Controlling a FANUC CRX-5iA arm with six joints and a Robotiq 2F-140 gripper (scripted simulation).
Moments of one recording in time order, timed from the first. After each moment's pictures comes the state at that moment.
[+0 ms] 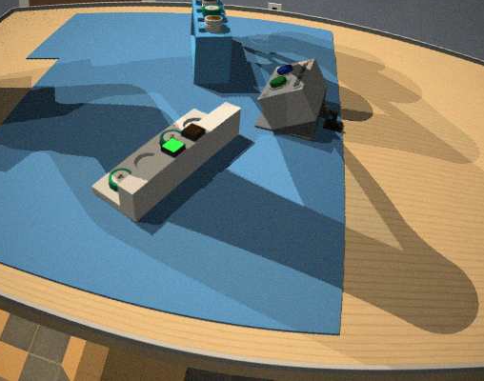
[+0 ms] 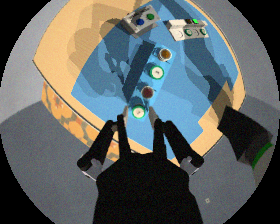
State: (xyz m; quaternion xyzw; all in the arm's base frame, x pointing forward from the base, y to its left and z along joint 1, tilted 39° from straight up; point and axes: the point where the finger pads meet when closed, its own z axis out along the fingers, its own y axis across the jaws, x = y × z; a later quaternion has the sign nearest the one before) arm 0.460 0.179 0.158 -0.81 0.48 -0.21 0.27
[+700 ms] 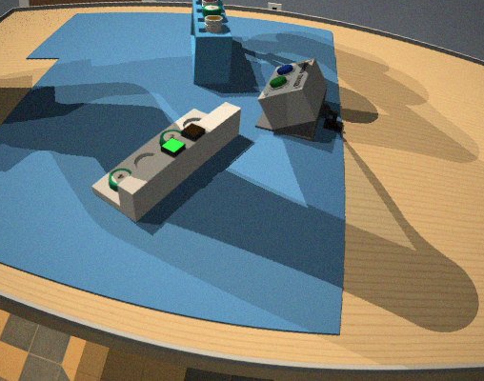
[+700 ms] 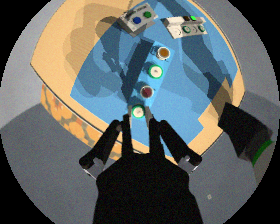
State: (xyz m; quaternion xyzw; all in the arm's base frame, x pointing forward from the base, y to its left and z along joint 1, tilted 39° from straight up) arm 0.460 0.178 0.158 -0.81 0.49 -0.20 0.27
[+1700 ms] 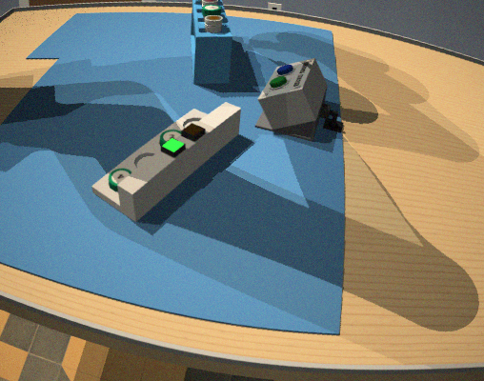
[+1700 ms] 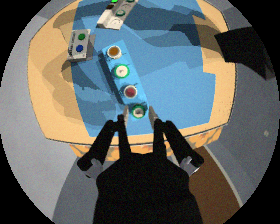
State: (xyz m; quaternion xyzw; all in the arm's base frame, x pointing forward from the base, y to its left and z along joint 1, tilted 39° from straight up) arm 0.461 0.179 0.157 -0.58 0.75 -0.08 0.32
